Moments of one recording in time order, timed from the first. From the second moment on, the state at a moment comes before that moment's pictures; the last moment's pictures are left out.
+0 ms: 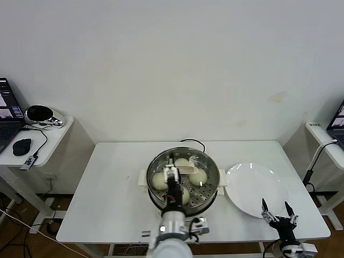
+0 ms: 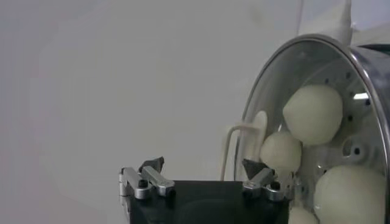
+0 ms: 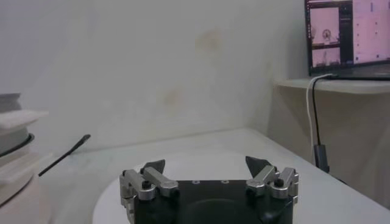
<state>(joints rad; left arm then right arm) 1.20 -1.51 0.19 -2.08 1.59 0.74 0.25 -1.57 1.40 0.85 1.77 0.39 0.11 -0.17</state>
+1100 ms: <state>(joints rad) 1.73 -1.48 -0.57 -2.16 0.07 0.11 0.01 -1.81 1.29 0.70 2.03 0.33 0.06 -0.11</state>
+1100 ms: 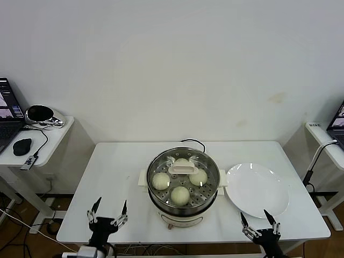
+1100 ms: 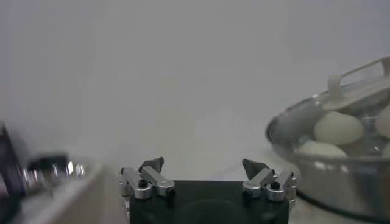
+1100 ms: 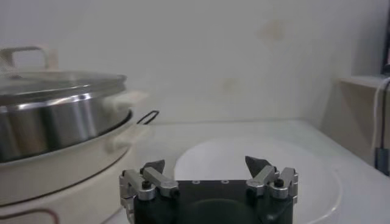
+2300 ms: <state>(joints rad) 1.88 -1.52 -0.64 -2.17 -0.03 0.09 0.03 -1.84 1.25 0.71 2.06 0.28 0.03 -0.12</state>
